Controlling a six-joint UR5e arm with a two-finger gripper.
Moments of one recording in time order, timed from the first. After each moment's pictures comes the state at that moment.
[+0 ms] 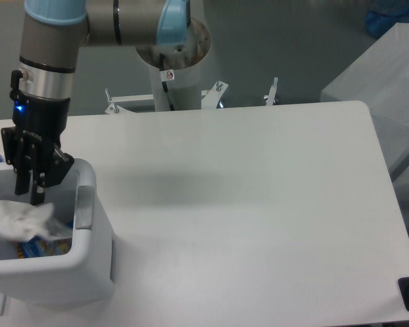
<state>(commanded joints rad) 2.03 -1.71 -1.67 -0.62 1.28 0.57</state>
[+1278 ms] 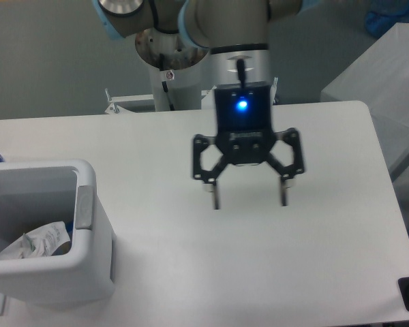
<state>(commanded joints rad) 2.54 -1.77 -1.48 -0.66 1.31 0.59</state>
